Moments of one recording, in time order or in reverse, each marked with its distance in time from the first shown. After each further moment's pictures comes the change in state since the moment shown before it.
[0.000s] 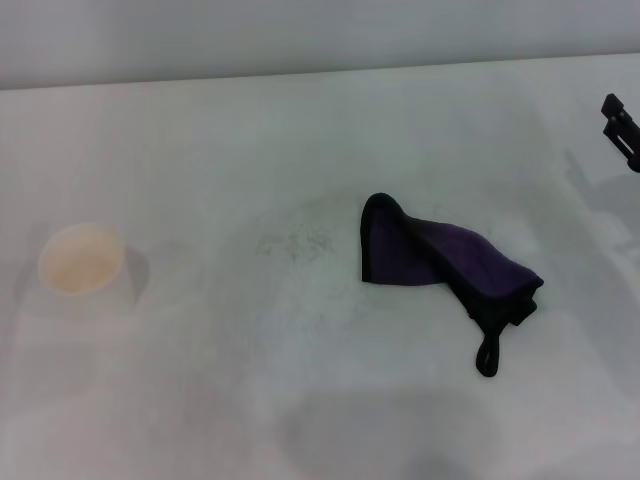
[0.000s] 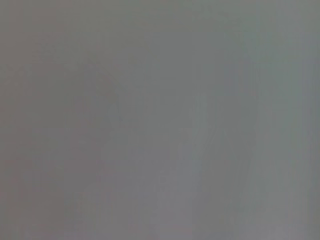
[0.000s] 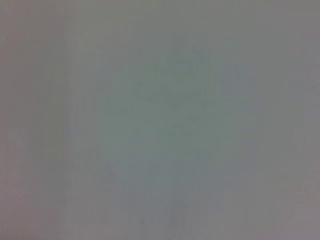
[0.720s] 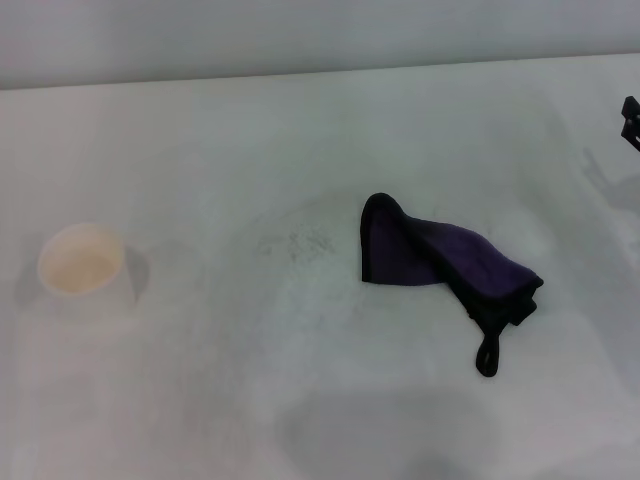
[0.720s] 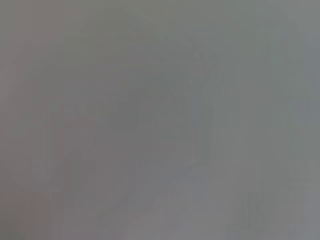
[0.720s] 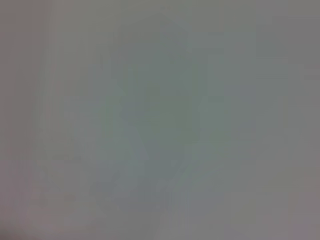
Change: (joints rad) left arm -0.010 -0.004 0.017 -0.210 -0.250 -0.138 0.164; right arm -0.003 -0.002 -0.002 -0.010 0.082 -0.036 -0.141
